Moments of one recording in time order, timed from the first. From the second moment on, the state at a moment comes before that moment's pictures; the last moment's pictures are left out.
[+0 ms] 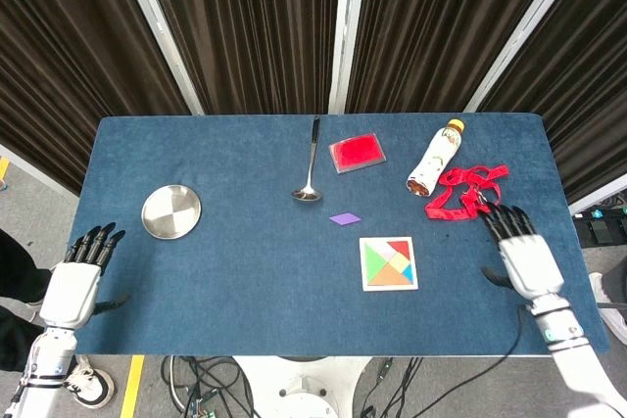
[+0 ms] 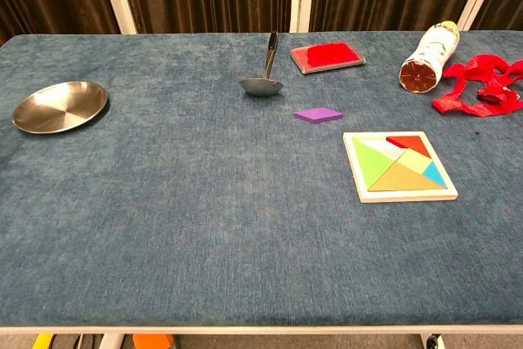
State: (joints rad) left arm -0.14 -1.29 -0.03 -1.58 1.54 1.47 0.14; right arm 0.33 -1.20 0.12 -1.46 -1.52 1.16 -0.07
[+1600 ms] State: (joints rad) left arm -0.13 -1.29 -0.03 -1.53 1.49 1.44 0.10; right arm 0.90 -1.69 0.16 -1.03 -1.38 0.72 -0.26
